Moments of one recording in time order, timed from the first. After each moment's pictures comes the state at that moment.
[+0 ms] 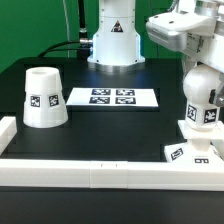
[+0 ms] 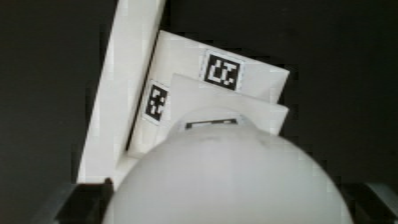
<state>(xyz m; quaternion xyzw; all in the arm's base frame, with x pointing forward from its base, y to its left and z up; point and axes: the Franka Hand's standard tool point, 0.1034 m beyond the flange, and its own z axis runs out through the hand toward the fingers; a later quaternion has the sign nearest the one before) 0.631 0.080 0.113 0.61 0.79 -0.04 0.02</state>
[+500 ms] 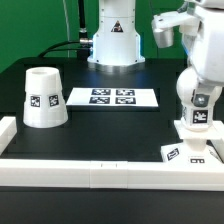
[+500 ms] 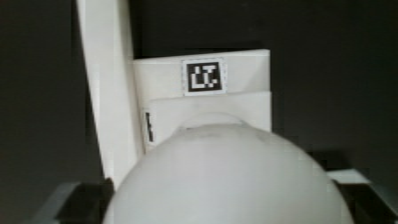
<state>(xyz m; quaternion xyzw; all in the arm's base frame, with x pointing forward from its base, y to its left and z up) 0.630 0.074 0.113 0.79 0.61 -0.03 0.01</state>
